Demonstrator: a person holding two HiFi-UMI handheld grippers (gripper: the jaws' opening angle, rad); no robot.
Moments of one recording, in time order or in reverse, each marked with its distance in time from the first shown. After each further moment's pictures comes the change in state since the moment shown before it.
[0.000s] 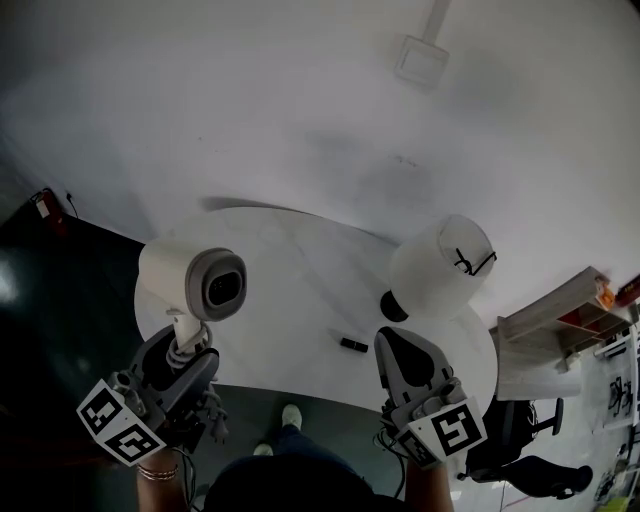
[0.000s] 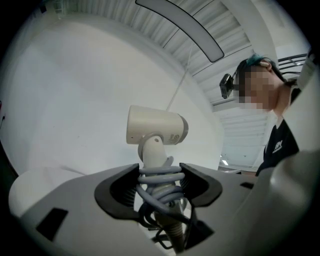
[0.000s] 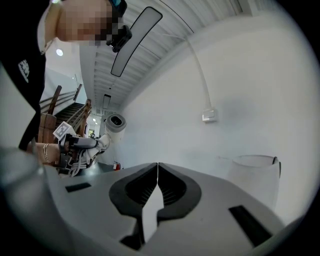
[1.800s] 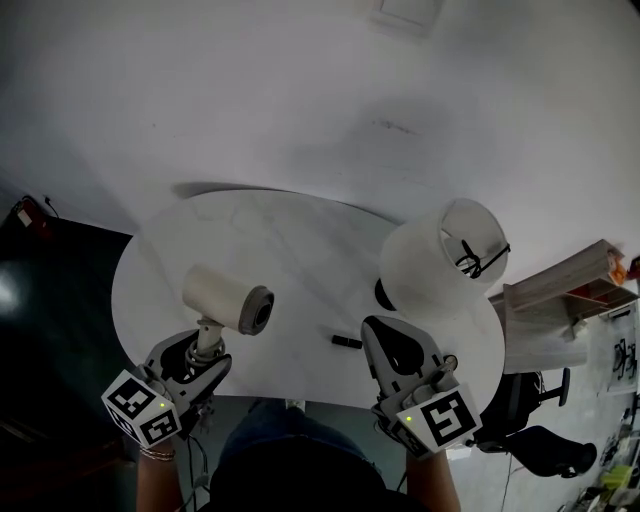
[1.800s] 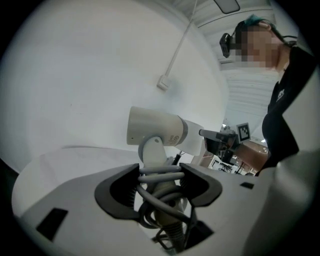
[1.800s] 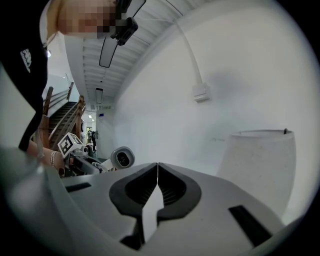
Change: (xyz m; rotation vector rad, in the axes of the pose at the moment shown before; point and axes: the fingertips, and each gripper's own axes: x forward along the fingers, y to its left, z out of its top) left arm 0.069 0.074 -0.122 0.081 0.462 0.004; right arm 0.045 -0.055 -0.054 0.066 0.134 -0.020
